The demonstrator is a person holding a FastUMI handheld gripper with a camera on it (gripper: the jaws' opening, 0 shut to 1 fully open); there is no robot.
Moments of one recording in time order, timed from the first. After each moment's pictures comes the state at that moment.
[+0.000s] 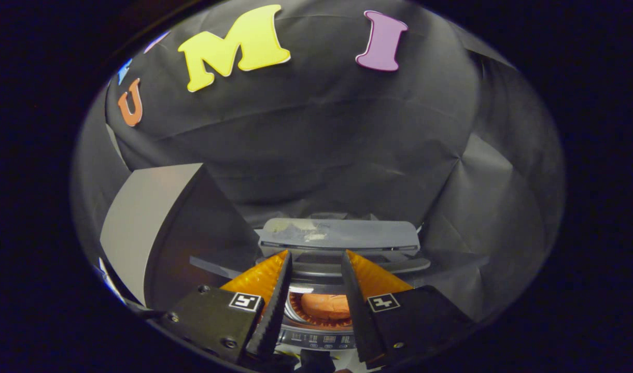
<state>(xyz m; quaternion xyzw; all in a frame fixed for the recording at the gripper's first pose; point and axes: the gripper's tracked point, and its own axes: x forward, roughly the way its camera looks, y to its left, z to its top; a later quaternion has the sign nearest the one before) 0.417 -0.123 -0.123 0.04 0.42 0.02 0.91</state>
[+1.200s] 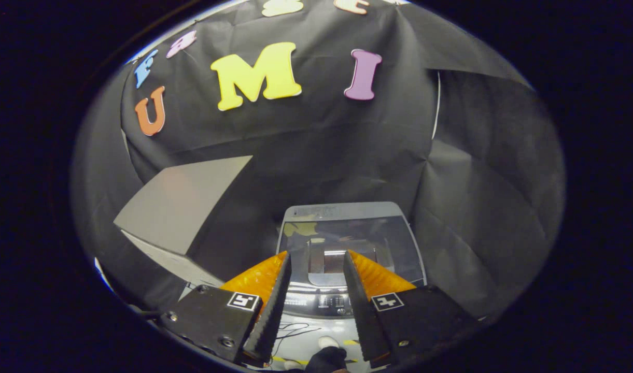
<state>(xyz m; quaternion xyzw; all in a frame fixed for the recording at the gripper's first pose) 0.229 -0.067 -0.094 0.04 0.29 -0.04 0.95</state>
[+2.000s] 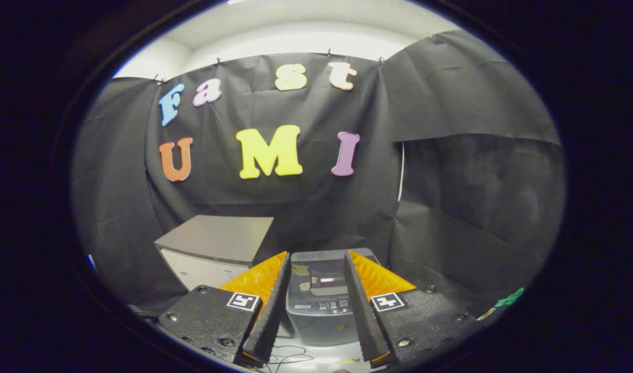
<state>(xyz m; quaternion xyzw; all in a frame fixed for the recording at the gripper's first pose) 0.041 -0.036 0.034 0.03 0.09 -0.06 0.99</state>
